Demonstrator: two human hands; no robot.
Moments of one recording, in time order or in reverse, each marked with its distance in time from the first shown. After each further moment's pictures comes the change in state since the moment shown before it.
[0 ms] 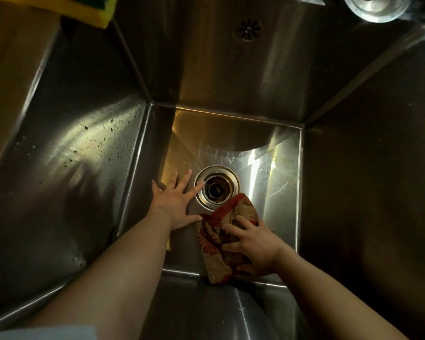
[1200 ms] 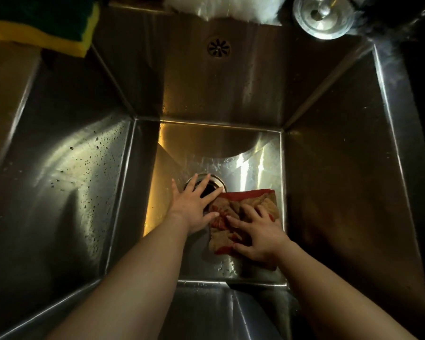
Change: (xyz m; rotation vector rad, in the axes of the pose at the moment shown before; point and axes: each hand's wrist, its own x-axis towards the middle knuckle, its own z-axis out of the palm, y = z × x) left_hand 0.009 0.051 -0.029 0.057 0.127 0.162; right_hand -0.018 0.023 0.002 0.364 0.092 0.480
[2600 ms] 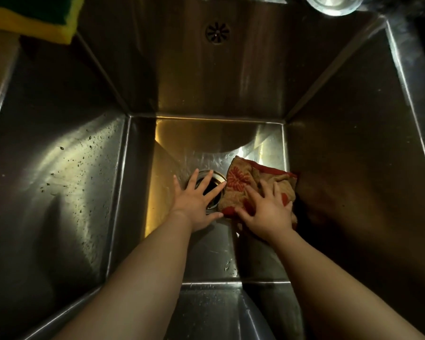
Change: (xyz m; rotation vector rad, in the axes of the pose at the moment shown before) left_hand 0.015 -0.006 0.016 0.014 0.034 0.049; right_hand 0.026 -0.011 -0.010 0.201 0.326 0.366
